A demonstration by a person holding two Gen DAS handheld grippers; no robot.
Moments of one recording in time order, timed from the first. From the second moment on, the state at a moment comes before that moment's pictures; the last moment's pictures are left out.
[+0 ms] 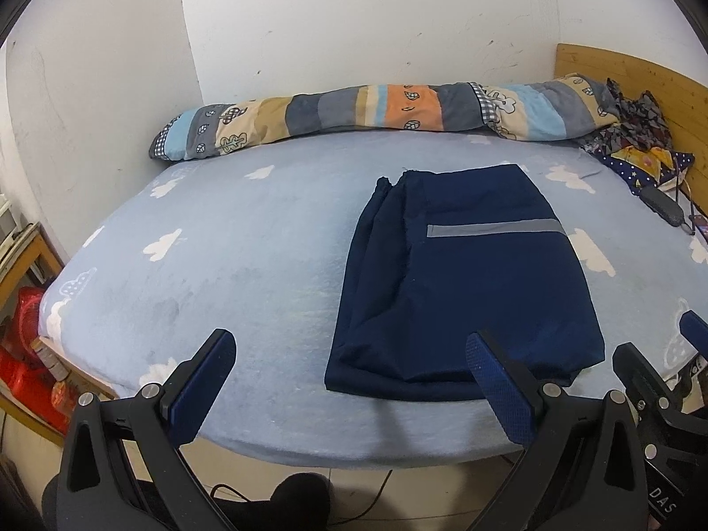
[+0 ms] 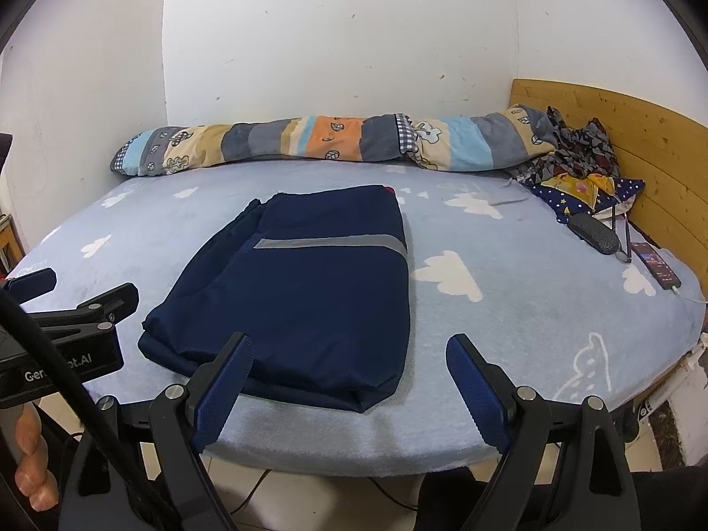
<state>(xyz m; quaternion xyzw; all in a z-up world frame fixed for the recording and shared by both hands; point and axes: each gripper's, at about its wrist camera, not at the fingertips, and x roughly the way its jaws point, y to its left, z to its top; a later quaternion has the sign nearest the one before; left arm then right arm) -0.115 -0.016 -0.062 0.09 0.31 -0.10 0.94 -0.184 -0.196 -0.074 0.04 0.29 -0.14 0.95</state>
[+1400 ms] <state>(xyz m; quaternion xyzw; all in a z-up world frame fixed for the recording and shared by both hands) -0.116 -0.013 -0.064 0.10 0.31 -0.10 0.94 -0.184 -0.199 -0.074 0.04 0.29 -0.14 0.95</state>
